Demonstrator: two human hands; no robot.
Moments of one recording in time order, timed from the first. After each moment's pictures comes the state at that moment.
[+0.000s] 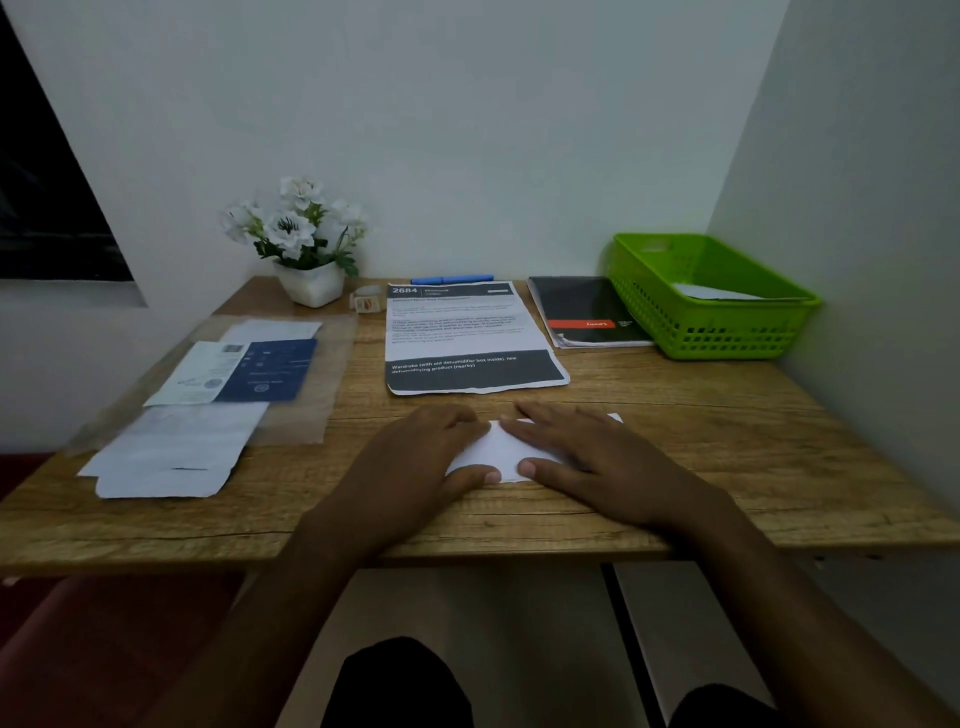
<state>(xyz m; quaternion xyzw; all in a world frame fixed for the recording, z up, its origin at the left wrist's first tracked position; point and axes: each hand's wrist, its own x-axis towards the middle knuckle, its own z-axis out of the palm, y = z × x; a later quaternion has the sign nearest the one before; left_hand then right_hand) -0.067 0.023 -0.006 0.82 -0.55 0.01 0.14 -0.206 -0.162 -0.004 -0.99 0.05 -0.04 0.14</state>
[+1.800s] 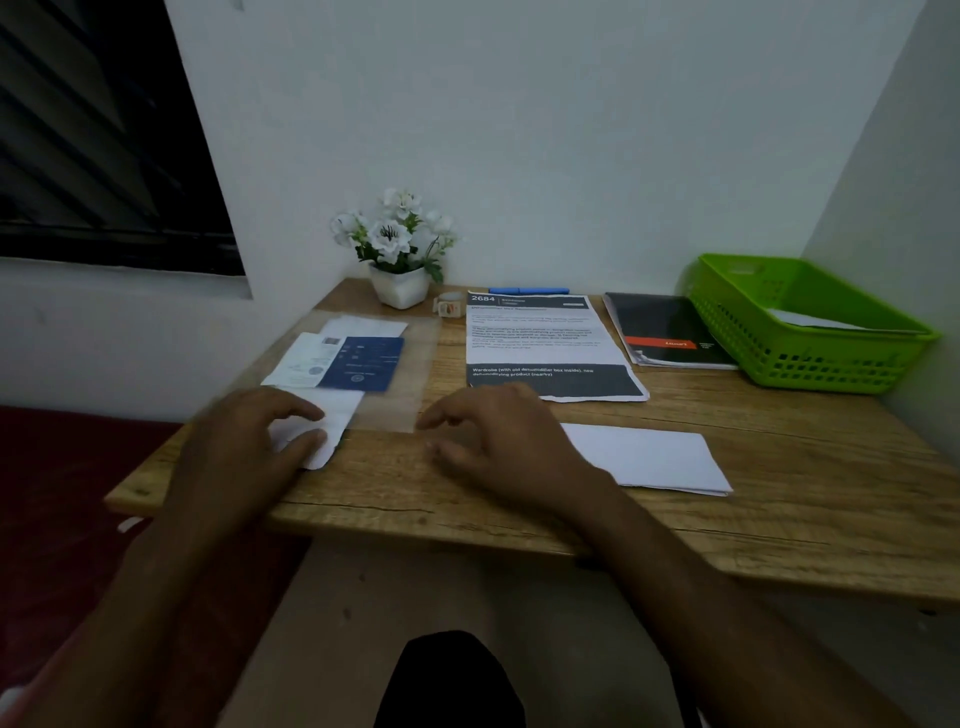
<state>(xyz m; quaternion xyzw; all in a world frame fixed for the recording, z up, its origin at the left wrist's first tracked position) 0.001 0.183 -0.001 0.89 -0.27 0.18 0.31 -0.111 -0.045 0.018 -0.96 -0.06 -0.18 0.21</state>
